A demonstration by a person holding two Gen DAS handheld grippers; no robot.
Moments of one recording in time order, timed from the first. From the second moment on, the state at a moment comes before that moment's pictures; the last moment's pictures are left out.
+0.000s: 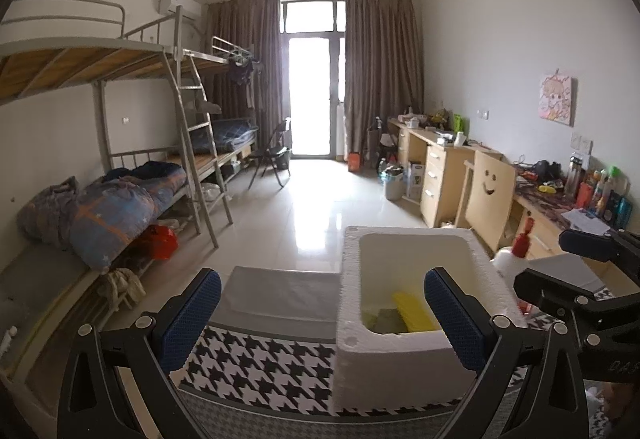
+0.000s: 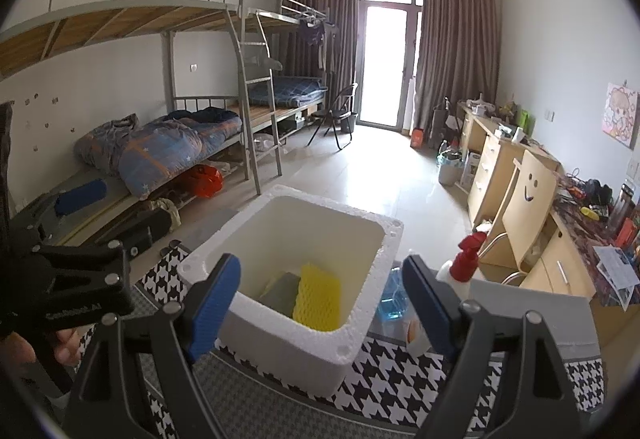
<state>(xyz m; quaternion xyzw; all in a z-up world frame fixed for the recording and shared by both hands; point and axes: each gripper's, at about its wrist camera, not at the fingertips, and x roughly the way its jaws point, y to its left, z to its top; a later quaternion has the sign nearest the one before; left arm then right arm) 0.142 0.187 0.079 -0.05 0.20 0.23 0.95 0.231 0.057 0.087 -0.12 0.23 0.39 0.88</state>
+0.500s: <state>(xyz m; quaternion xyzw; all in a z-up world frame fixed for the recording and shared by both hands) 0.121 0.156 0.087 -0.05 0.18 0.20 0.96 0.202 0.022 0.099 -0.10 0.21 0.39 0.89</state>
